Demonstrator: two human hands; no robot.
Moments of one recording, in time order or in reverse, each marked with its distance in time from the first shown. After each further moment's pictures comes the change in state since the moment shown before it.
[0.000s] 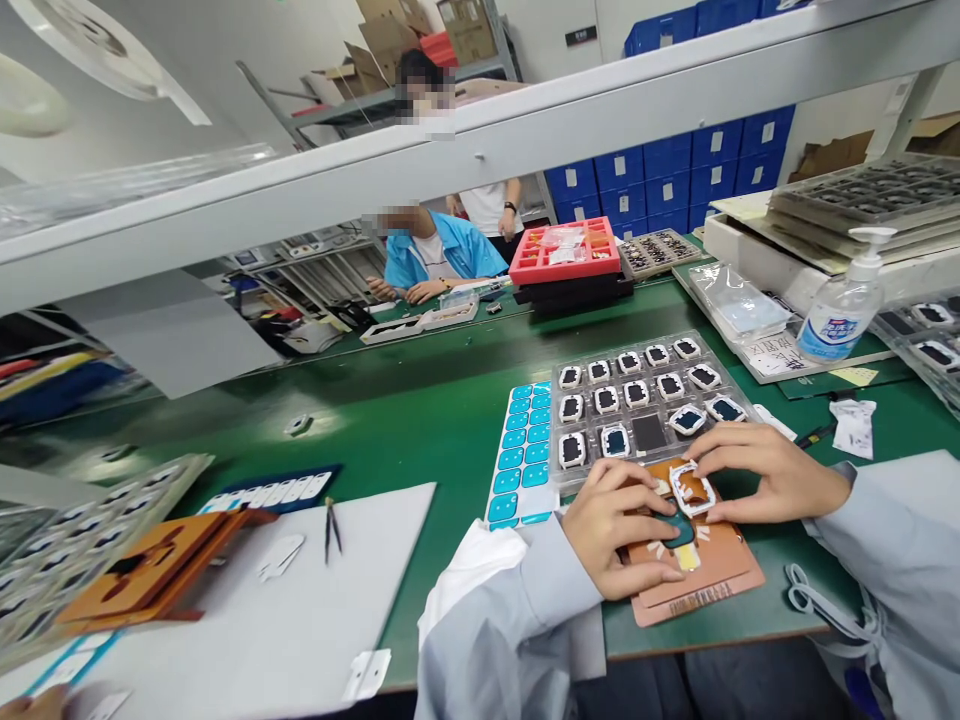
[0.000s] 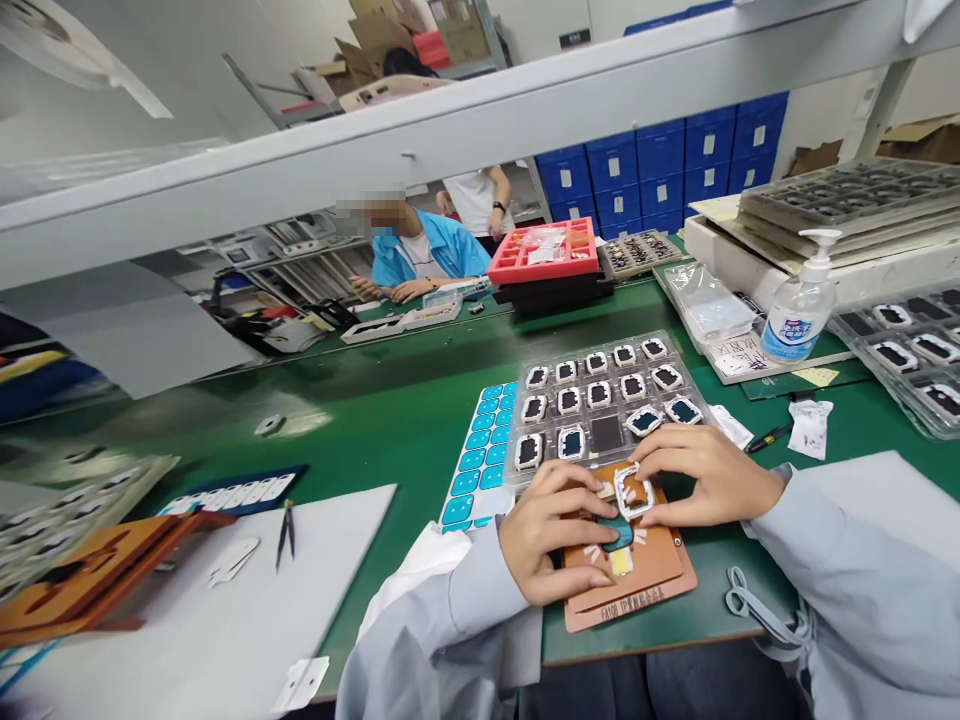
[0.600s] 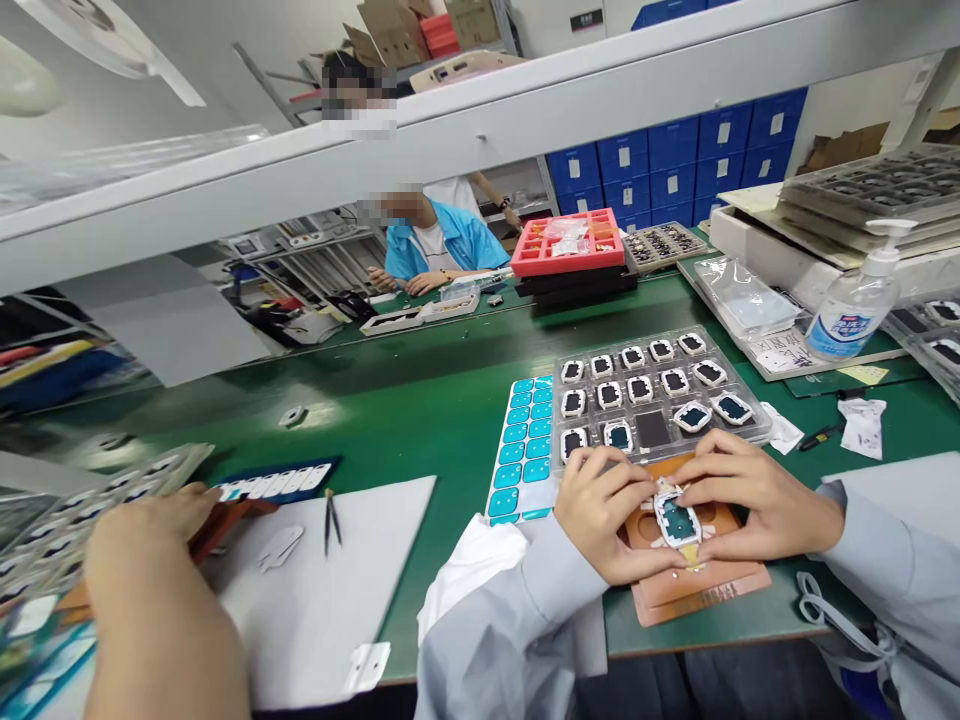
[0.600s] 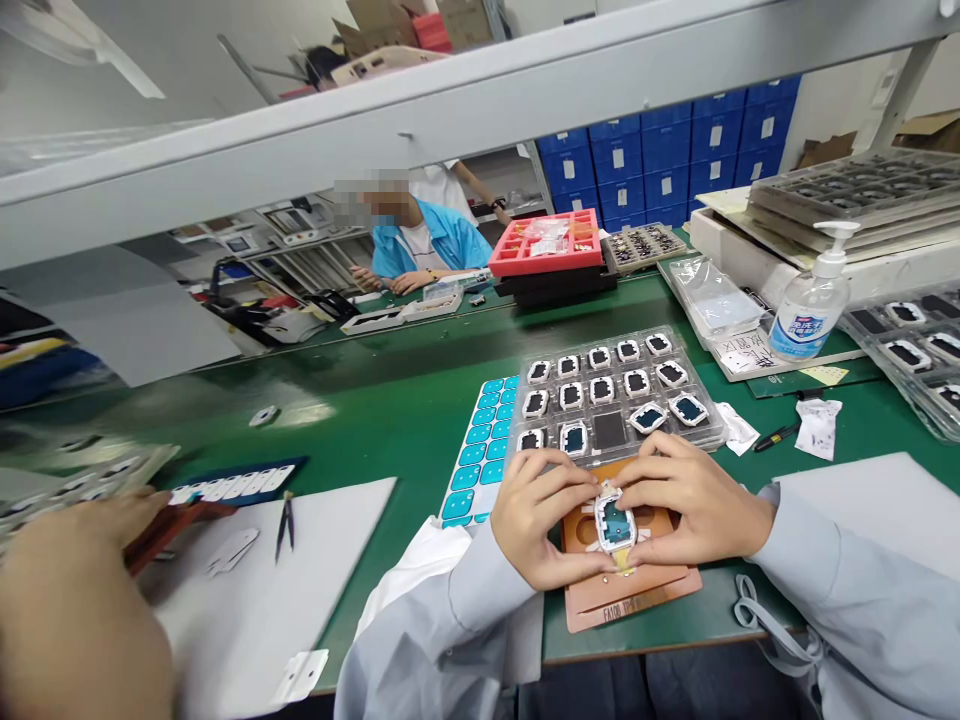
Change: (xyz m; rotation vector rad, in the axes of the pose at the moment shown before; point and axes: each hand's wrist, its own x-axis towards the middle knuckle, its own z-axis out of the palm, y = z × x) left_hand 0.007 0.011 -0.007 0.267 0.203 -0.107; right_hand 0.006 -0.022 0.021 0.021 -0.015 0.017
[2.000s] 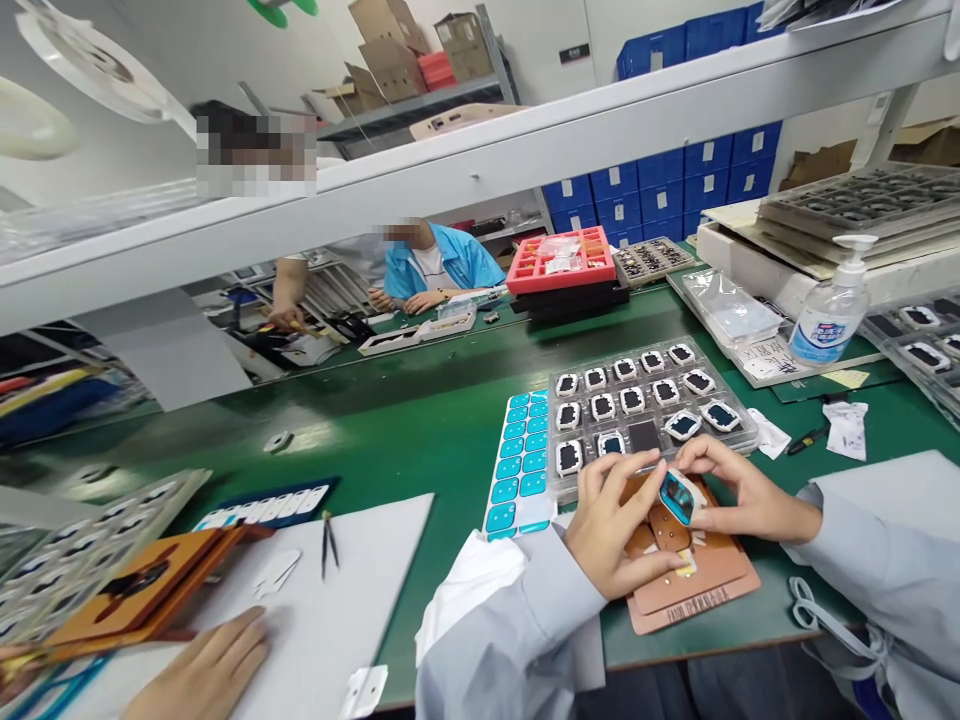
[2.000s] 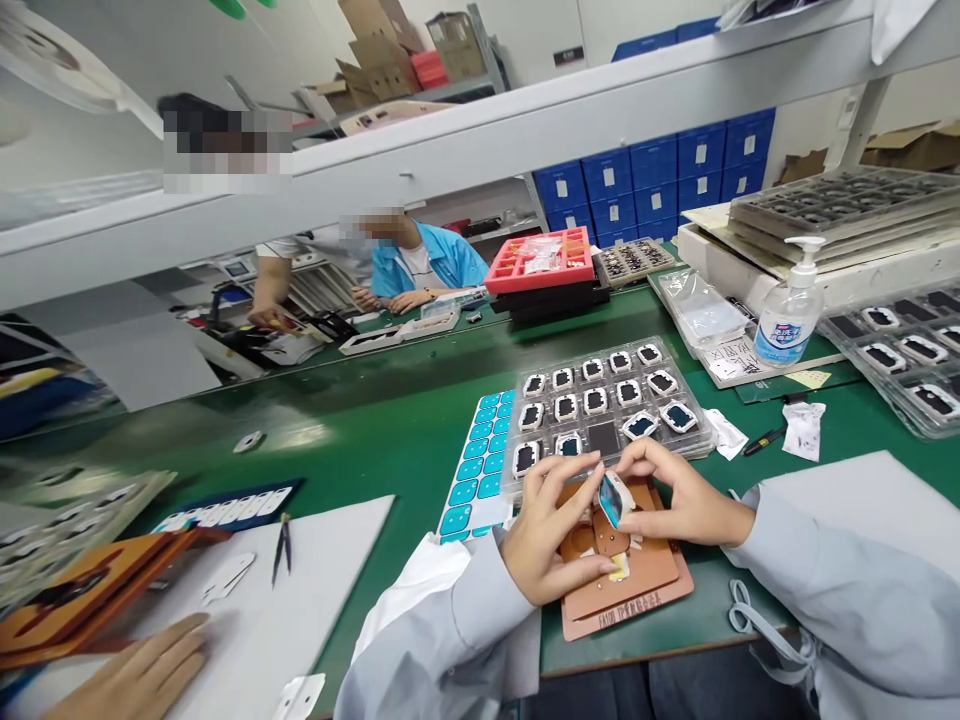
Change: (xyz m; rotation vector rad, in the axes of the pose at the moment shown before) left_hand -0.018 -0.011 0.019 -0.010 -0.159 0.011; right_hand -0.010 0.008 0.015 0.595 0.115 0.405
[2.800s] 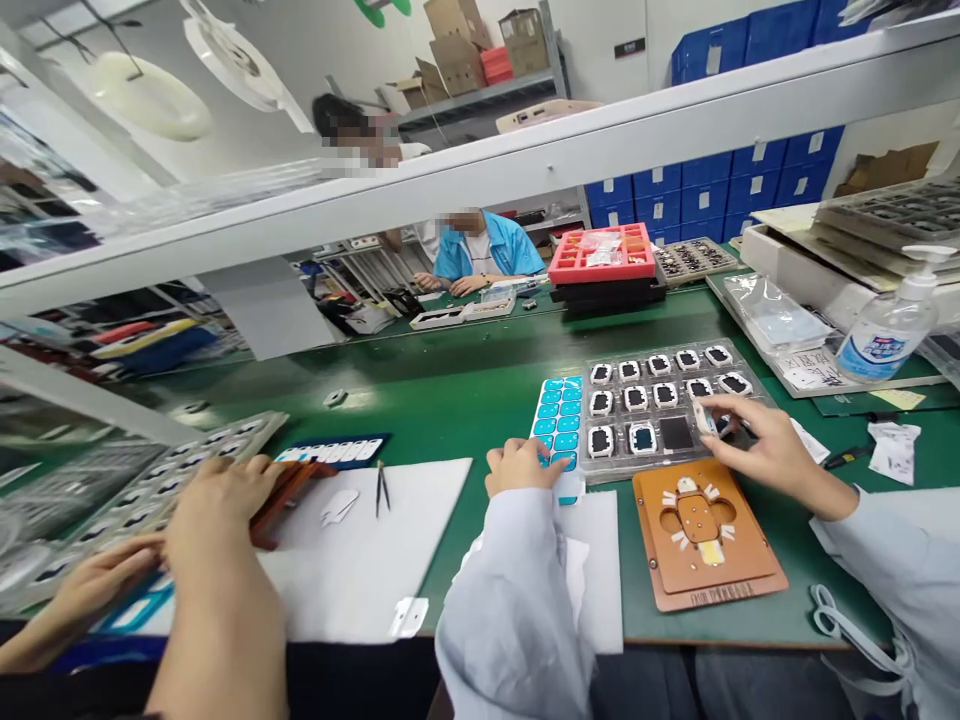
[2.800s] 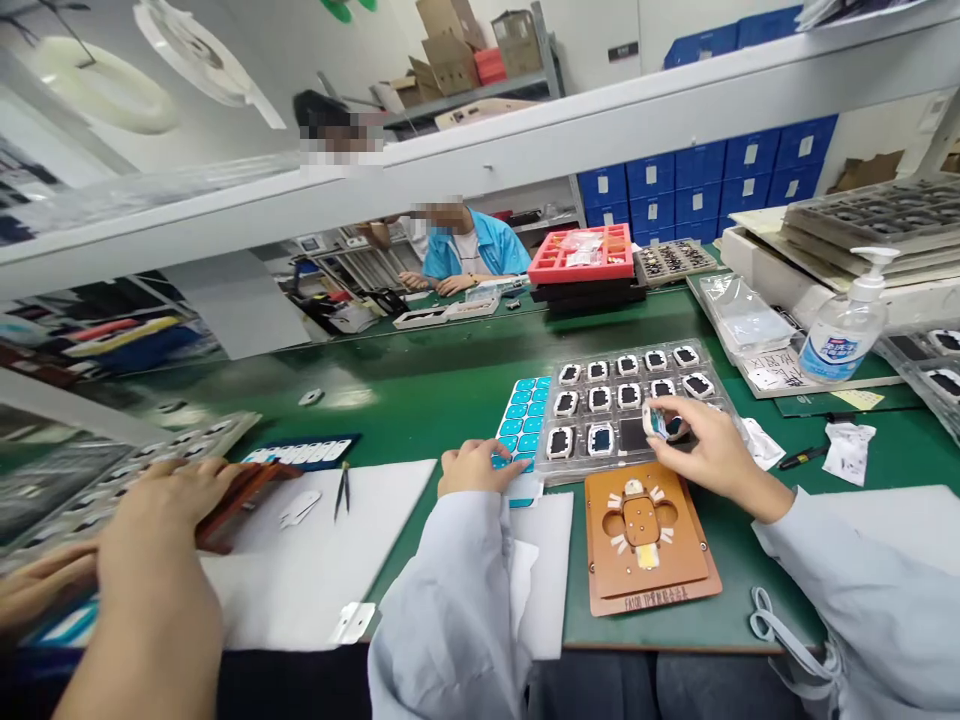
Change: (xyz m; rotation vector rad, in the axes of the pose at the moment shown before) left_hand -0.038 -0.059 -0.056 0.470 -0.025 -1.197; right_hand 0.035 0.004 -0.021 -0.663 0.288 -0.152
